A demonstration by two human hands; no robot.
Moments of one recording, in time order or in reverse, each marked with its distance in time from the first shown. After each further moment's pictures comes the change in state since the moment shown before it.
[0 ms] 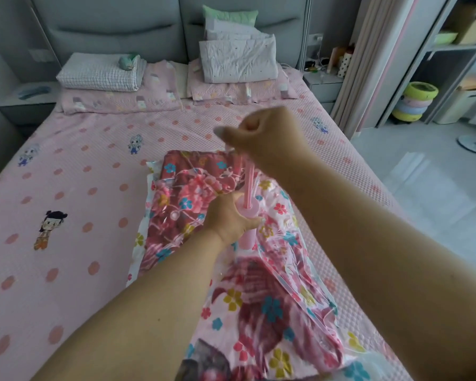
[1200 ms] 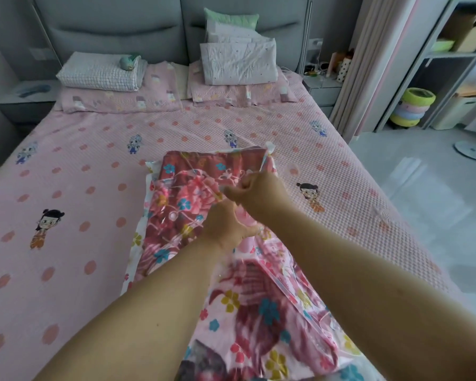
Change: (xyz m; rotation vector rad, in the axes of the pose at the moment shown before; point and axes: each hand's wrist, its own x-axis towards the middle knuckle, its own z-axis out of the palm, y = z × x) left_hand -0.007 -0.006 0.004 0.047 0.005 0.024; right_hand -0.038 0.032 0.027 -0.246 -0.231 0.281
